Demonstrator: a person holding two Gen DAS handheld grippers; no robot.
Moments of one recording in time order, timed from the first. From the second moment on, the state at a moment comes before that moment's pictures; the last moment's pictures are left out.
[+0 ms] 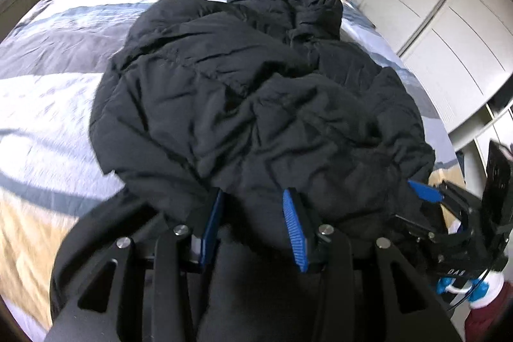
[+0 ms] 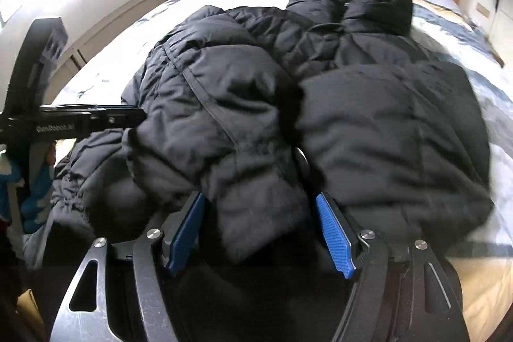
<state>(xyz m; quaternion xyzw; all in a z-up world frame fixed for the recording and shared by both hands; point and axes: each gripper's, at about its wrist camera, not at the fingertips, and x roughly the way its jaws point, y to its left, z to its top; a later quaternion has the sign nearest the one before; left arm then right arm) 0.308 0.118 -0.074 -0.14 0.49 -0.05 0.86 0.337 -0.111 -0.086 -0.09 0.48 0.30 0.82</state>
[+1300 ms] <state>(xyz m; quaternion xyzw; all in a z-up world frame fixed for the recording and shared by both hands) 0.200 0.088 -0.004 -0.02 0.40 0.07 0.91 0.262 -0.207 -0.056 0.00 0.46 0.20 0.87</state>
